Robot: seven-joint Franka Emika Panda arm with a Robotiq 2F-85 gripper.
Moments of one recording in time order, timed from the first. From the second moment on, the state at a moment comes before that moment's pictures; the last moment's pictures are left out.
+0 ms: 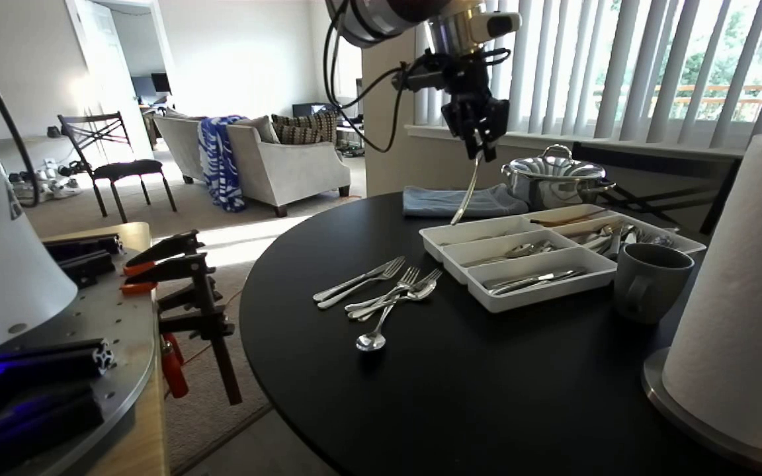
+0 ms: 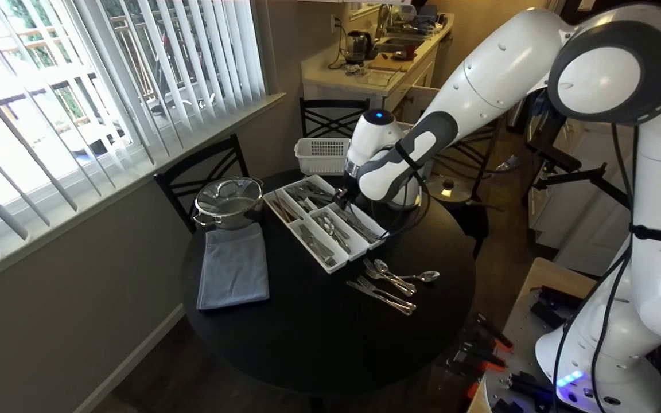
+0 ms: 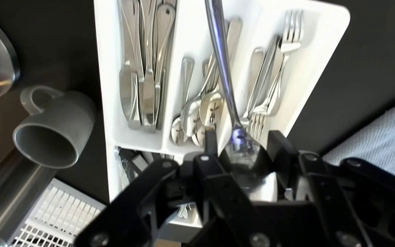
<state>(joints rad) 0.08 0.42 -0.12 -2.10 -0.09 2.85 0.12</state>
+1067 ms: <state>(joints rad) -0.02 0.86 -0.05 -1.53 0.00 2.58 0.12</state>
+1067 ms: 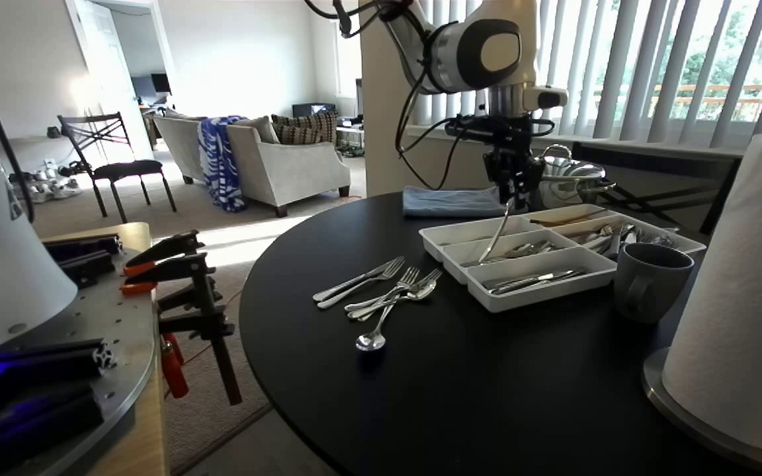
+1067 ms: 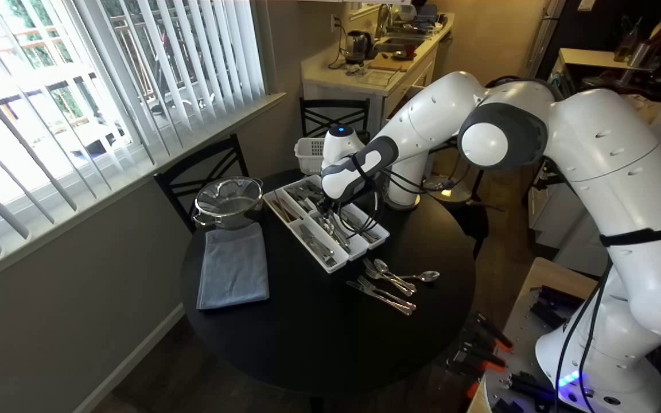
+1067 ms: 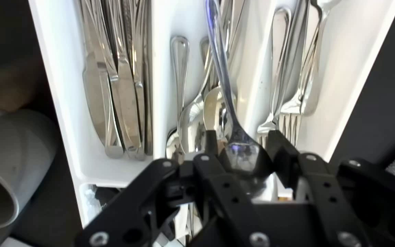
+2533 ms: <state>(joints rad) 0.02 0.56 0.01 -2.04 0.00 2.71 0.08</state>
